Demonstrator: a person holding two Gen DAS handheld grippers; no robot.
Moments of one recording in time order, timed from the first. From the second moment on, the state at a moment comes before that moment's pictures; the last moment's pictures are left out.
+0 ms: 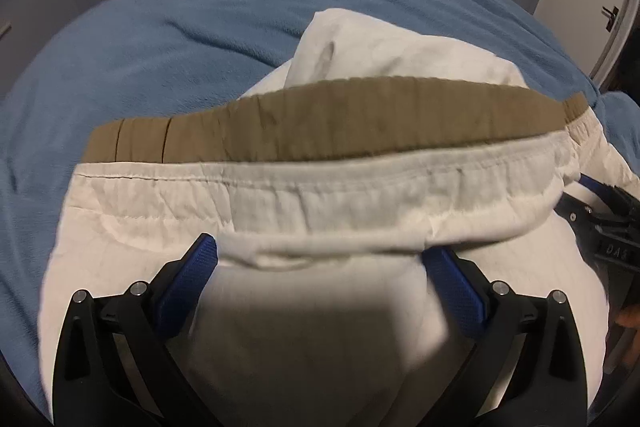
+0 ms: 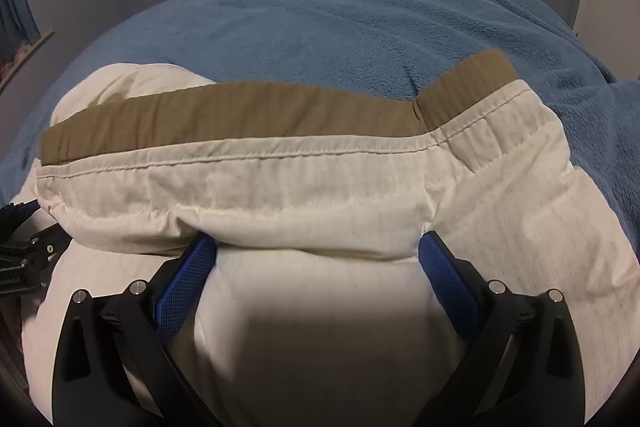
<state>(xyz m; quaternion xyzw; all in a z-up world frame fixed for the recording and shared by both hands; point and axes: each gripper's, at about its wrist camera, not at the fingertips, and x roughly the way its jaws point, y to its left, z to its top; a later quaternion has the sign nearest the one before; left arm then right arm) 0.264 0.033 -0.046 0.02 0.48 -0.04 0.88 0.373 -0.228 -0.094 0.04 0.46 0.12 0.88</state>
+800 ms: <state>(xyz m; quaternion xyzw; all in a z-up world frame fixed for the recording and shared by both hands) 0.110 0.019 -0.046 0.06 0.48 -0.12 0.87 0.220 -0.270 -0.070 -0.13 0.47 0.13 0.87</state>
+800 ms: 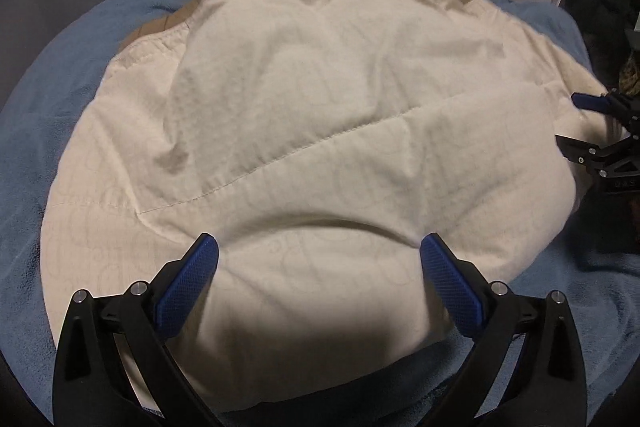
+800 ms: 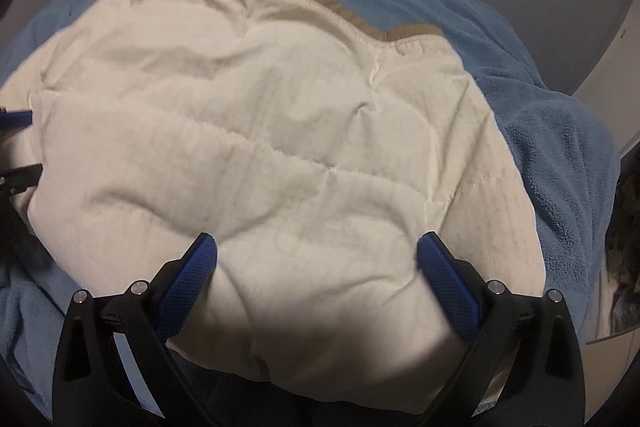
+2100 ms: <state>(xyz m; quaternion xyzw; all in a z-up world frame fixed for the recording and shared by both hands) 0.207 0.223 -0.080 -0.16 0.50 -0.15 0.84 0.393 -0.408 -0.095 0.08 0.53 0.17 0.83</state>
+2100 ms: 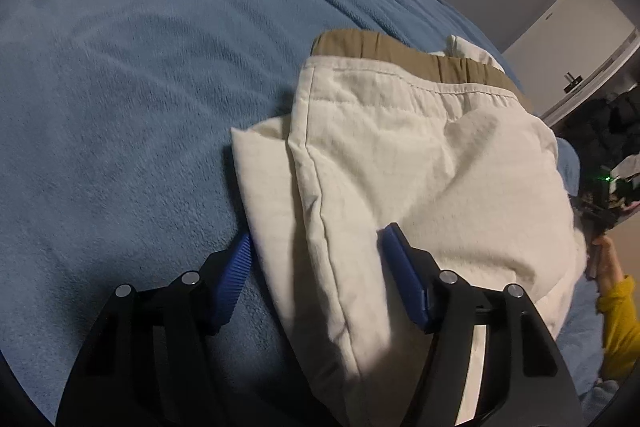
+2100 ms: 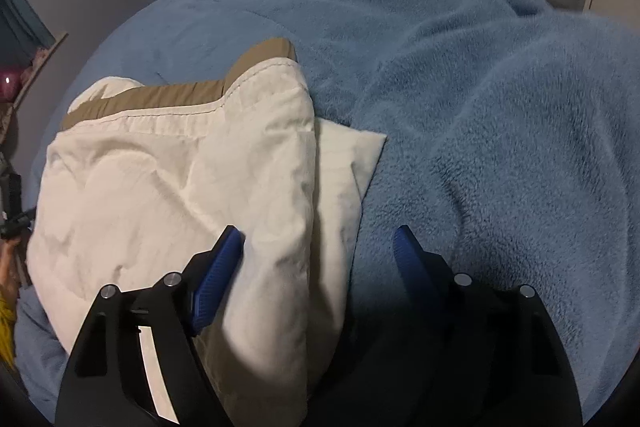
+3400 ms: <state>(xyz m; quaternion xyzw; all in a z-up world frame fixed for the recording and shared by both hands) 0.256 0.188 -0.106 -0.17 0.49 -0.20 0.83 0.487 -0.391 -0.133 0.18 0.55 0.25 0.78</state>
